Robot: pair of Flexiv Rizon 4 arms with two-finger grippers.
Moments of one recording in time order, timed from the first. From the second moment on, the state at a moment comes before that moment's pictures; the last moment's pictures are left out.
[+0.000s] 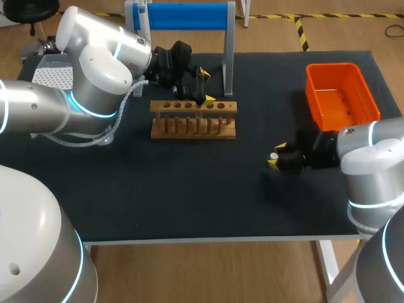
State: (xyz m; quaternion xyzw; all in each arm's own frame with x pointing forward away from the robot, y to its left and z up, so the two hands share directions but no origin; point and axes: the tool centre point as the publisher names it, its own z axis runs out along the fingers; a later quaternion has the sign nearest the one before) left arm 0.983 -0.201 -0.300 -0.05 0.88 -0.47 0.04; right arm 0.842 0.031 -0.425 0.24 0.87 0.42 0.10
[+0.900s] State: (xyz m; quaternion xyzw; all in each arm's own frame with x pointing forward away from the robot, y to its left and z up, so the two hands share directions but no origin) left arm 0.982 -0.201 -0.300 -0.05 0.88 -0.47 0.04; right arm 0.846 0.032 -0.429 0.24 0.87 0.42 0.10
